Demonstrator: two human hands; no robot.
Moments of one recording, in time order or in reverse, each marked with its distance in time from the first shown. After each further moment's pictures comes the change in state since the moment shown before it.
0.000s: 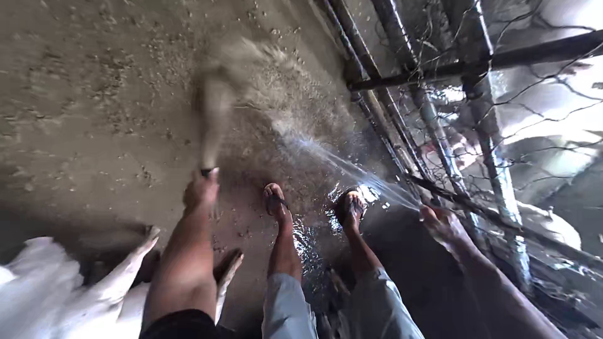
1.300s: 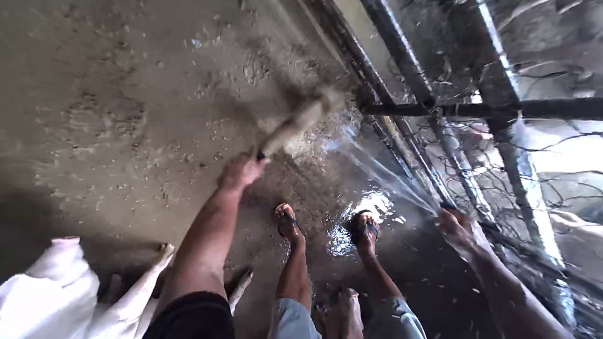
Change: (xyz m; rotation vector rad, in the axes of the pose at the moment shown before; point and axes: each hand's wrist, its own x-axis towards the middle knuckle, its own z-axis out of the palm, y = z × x) left_hand 0.050 0.143 -0.039 0.317 -0.072 0.439; right_hand 0.048 -0.058 -0.019 0.232 0.069 0.050
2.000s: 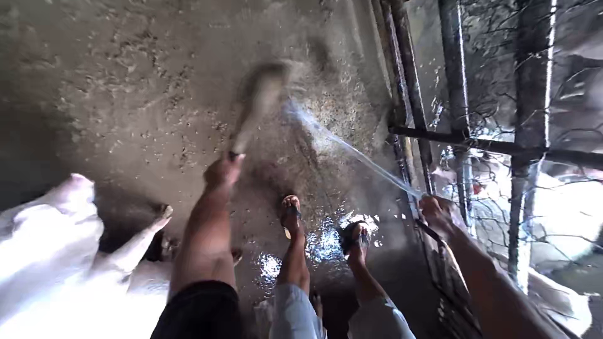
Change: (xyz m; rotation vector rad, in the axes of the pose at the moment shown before) left_hand -0.084 -0.143 0.037 -0.404 0.090 -0.454; right_hand -0.009 -0.125 0.027 -0.300 -0.013 -0.219
